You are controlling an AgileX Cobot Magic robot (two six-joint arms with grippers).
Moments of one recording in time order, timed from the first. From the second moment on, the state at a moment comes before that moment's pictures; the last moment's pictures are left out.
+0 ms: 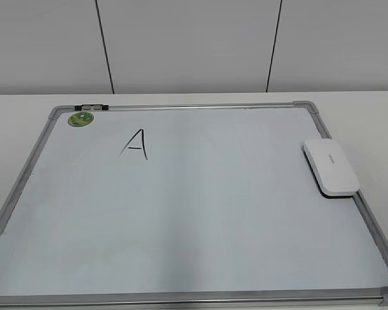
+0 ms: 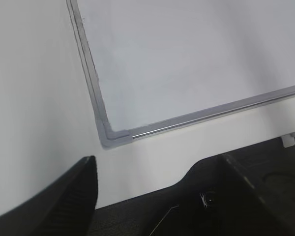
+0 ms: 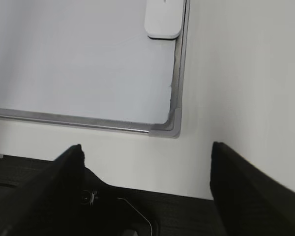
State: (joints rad) left arm -0.12 0.47 -0.79 -0.17 1.26 0.08; right arm 0.08 0.56 -0.85 0.09 1.26 -0.06
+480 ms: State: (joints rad) left arm -0.12 0.31 -0.55 -0.12 1.21 0.08; right arm 0.08 0.26 -0.51 0.01 1.19 -0.04
